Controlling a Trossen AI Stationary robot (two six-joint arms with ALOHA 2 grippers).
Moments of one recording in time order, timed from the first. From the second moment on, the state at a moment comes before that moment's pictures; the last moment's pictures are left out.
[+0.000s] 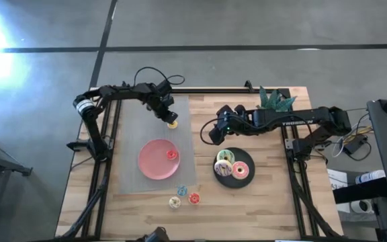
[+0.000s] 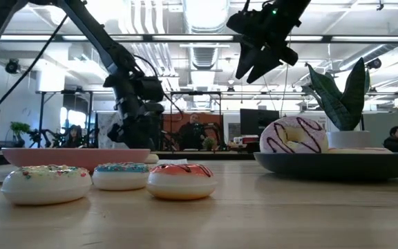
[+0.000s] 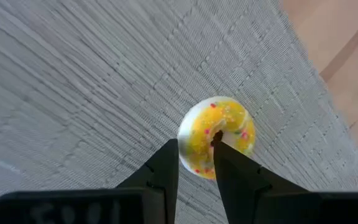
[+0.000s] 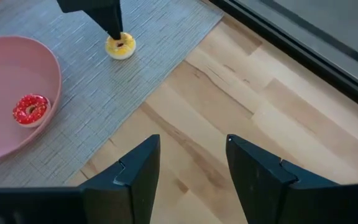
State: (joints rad) left arm 0.71 1.78 1.11 -0.63 0.35 -0.21; right arm -0.04 1.51 1.23 -0.68 0.45 0.64
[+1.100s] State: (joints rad) left arm 0.57 1.65 1.07 -0.65 0.22 -0.15; right arm -0.05 1.51 1.21 -0.68 0.45 0.62
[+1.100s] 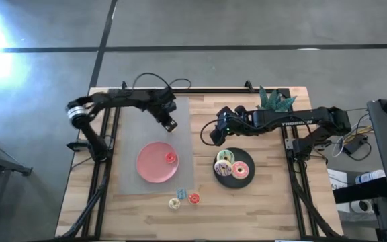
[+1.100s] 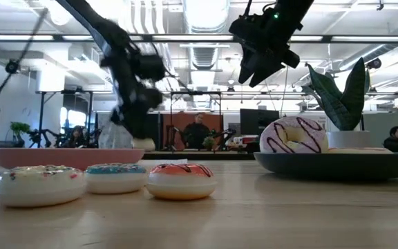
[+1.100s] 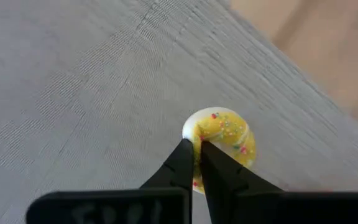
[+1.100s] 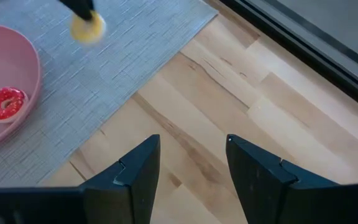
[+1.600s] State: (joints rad) left arm 0.30 1.25 0.73 -0.66 0.23 -0.34; right arm -0.05 1.51 1.21 -0.67 0.45 0.63
